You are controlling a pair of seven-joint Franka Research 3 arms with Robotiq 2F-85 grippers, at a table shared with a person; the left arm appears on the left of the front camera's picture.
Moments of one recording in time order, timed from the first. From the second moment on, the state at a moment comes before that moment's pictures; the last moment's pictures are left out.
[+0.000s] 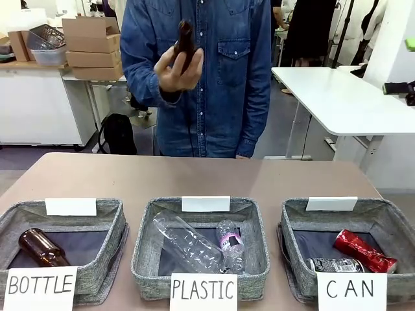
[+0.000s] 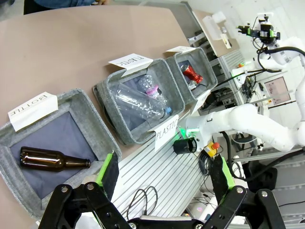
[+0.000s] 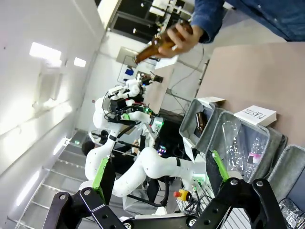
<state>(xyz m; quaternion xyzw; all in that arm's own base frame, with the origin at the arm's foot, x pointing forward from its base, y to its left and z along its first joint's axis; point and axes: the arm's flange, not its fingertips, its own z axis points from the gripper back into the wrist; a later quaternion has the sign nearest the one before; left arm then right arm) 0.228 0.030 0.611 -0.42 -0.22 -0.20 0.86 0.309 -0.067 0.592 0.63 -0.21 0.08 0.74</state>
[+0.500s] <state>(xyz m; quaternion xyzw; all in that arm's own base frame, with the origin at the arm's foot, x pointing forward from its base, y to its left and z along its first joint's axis) 0.228 0.030 0.611 -0.42 -0.22 -0.20 0.86 0.309 -0.067 0.592 0.63 -0.21 0.08 0.74</state>
